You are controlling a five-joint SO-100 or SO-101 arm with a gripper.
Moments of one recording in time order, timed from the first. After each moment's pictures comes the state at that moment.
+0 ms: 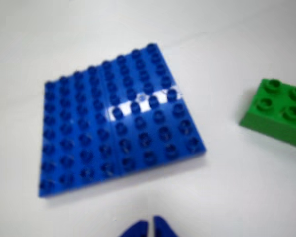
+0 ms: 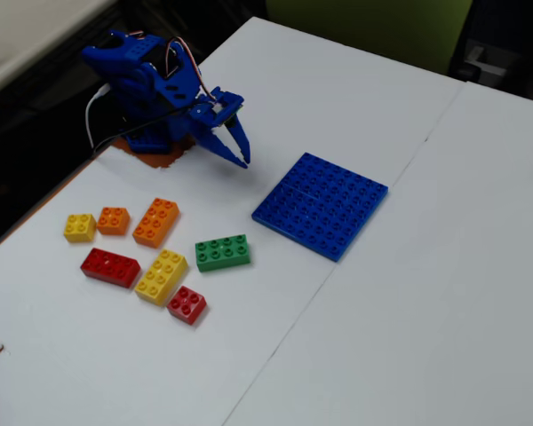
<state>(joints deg) 4.0 187.8 176.3 48.5 -80.5</state>
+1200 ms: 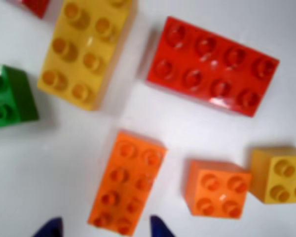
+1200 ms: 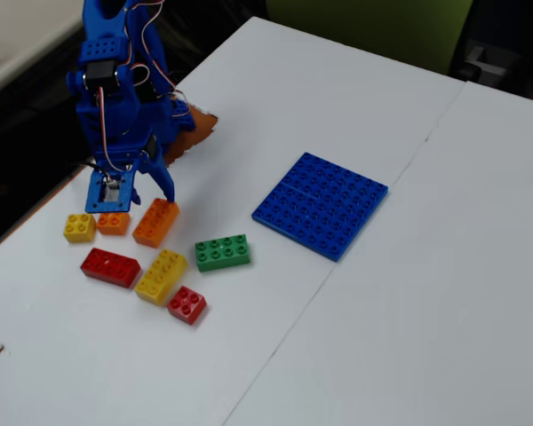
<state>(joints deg) 52.4 117.2 121.4 63.4 -84.6</state>
